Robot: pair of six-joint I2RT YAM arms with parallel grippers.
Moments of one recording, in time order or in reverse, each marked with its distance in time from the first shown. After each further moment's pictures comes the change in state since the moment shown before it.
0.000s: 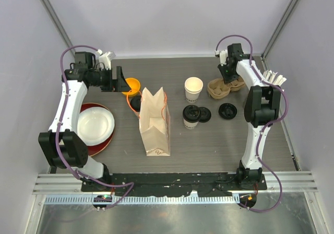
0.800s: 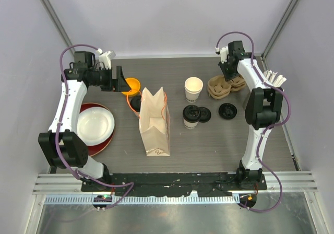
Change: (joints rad) left arm 0.000 0.000 0.013 -0.008 0.009 0.021; right arm 0.011 -0.052 0.000 -0.008 0.020 0.000
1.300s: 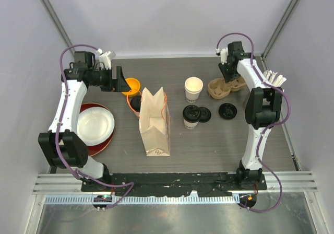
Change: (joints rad) left arm 0.000 0.000 0.002 -0.007 0.001 0.003; right arm 0.000 0.006 0.001 -0.019 0.023 0.009
